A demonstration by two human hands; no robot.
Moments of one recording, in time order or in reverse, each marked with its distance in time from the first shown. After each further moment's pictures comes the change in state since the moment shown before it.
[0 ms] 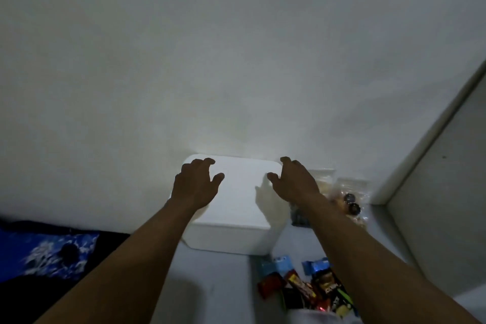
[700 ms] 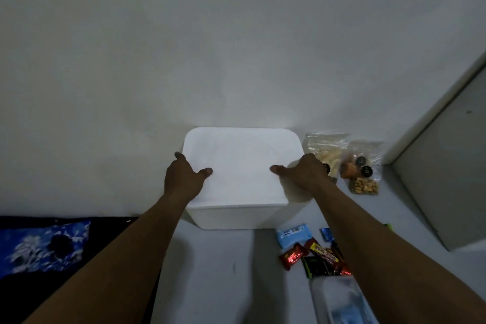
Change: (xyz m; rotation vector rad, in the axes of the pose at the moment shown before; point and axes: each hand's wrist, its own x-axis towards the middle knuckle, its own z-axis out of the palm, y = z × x) left_hand 0.033 -0.092 0.039 -0.269 -0.182 -0.308; right_hand 0.017 0.002 0.070 0.156 -0.077 0.436
